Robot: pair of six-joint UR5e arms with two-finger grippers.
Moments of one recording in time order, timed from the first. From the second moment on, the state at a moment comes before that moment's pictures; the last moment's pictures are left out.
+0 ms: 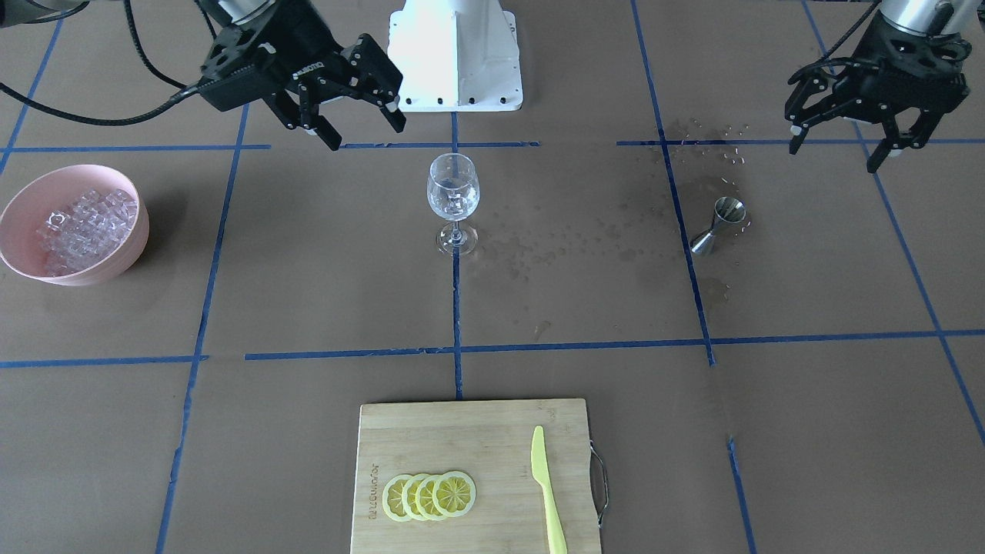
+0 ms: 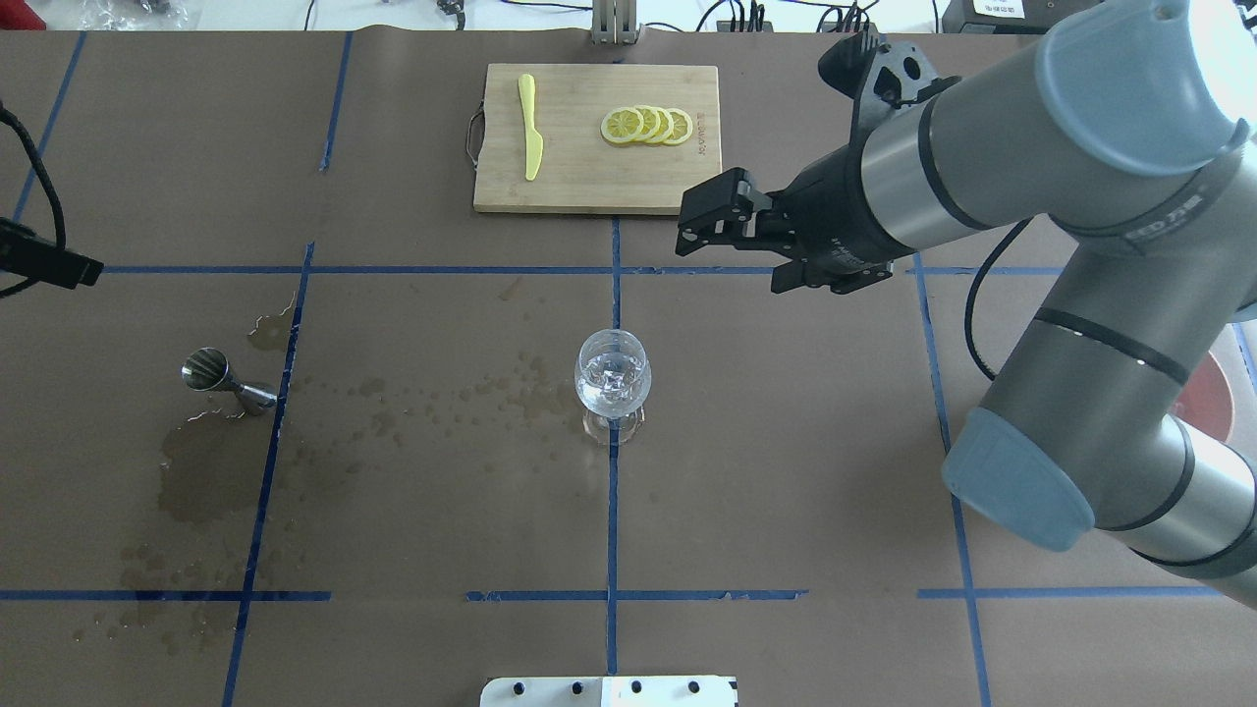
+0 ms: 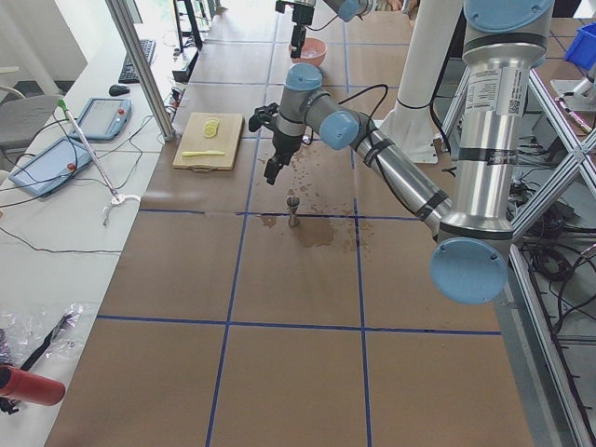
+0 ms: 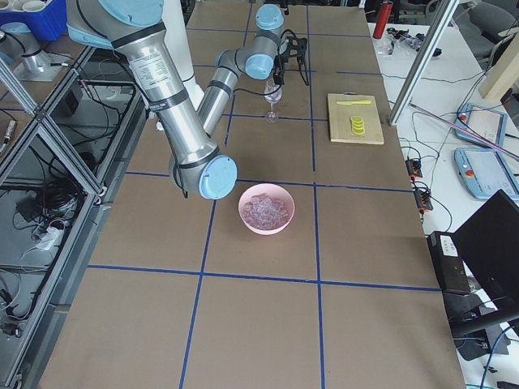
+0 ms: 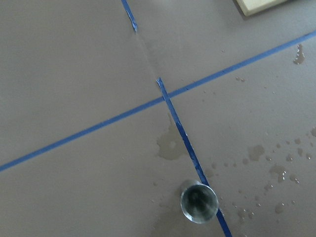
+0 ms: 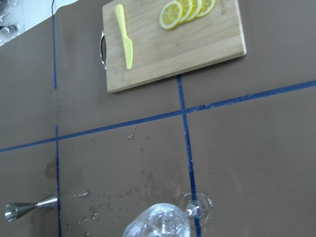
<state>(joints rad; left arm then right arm) -1.11 -1.67 -2.21 -1.52 -2.09 -0.35 0.77 -1.05 2.09 -1.44 2.08 1.42</state>
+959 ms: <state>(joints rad) -1.44 -1.71 -1.79 -1.66 -2.25 -0.12 1.19 -1.24 1.95 -1.85 2.16 0.41</state>
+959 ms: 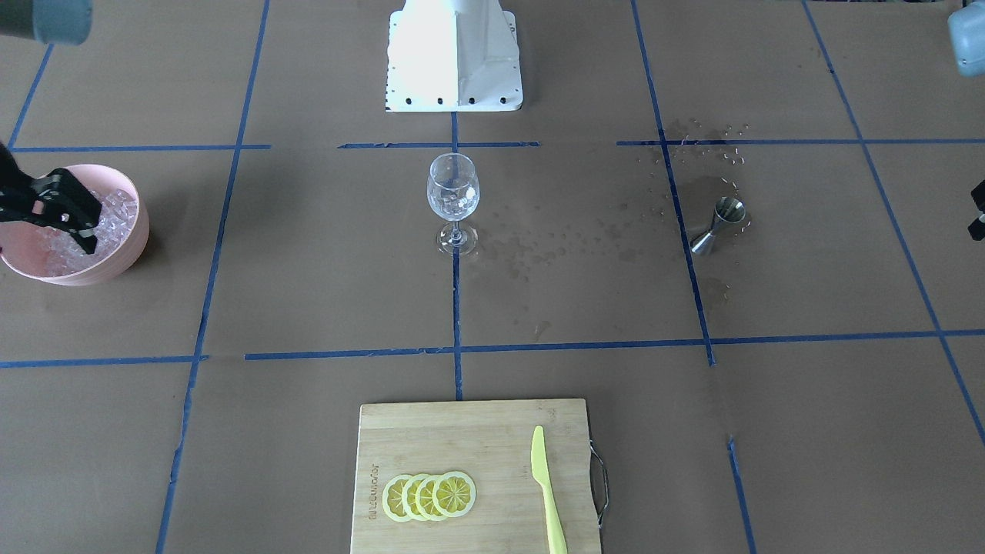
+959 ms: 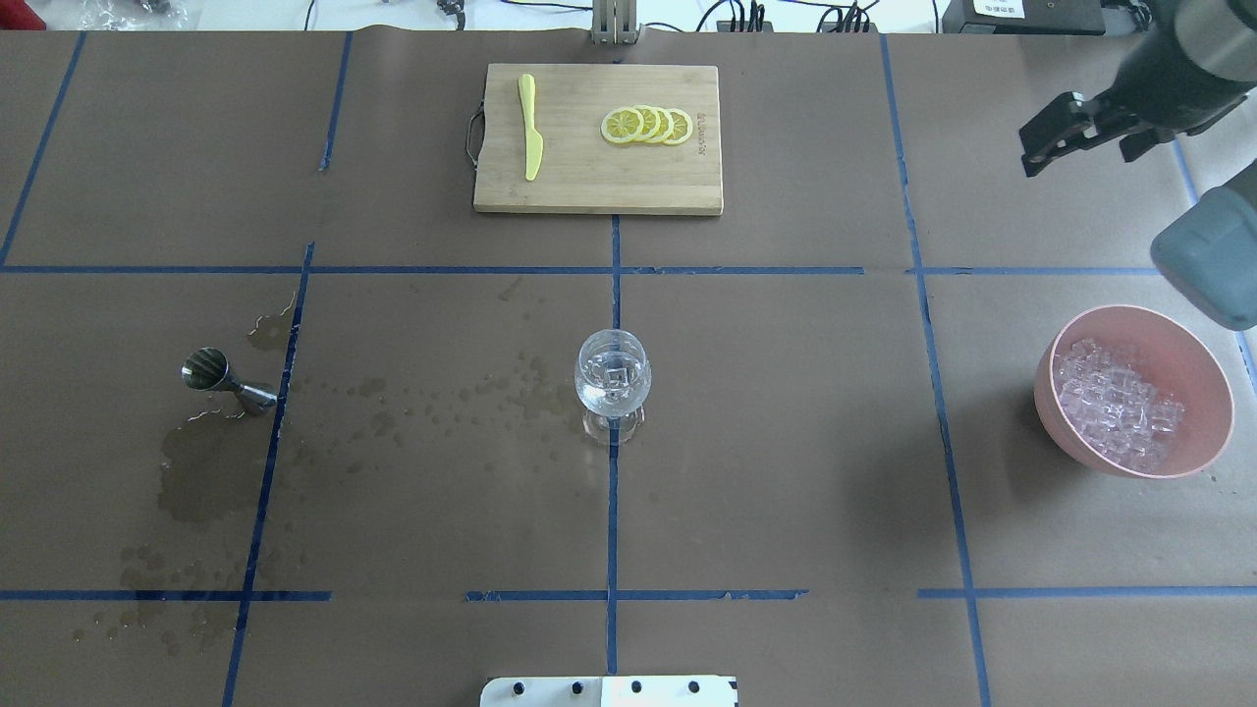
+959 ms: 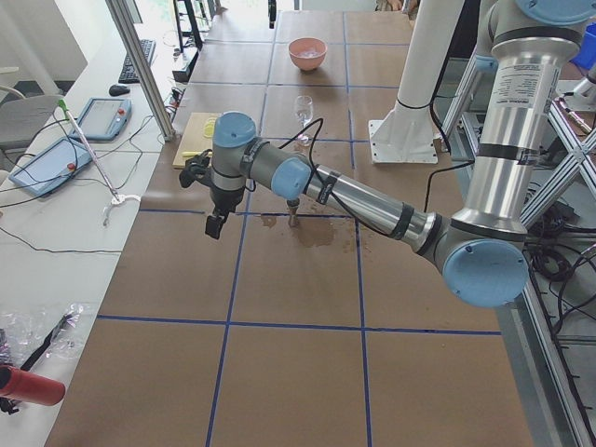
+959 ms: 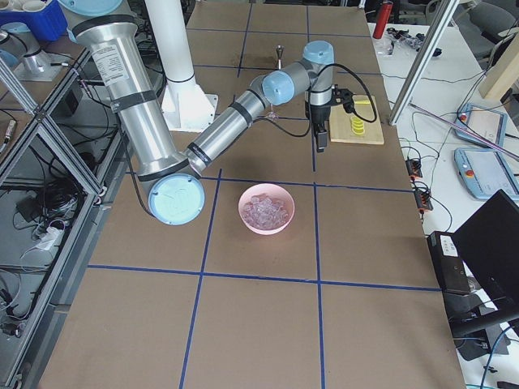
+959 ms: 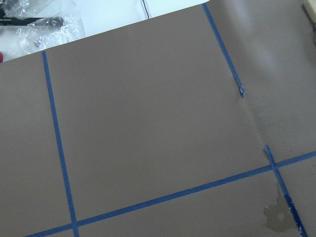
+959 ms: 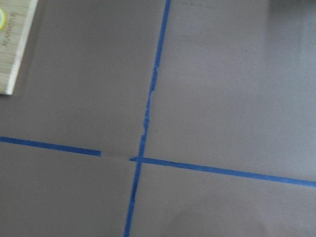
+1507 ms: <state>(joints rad) -1.57 -1.65 -1.62 -1.66 -2.33 0.09 1.49 -1.35 1.68 -1.85 2.34 -0.13</state>
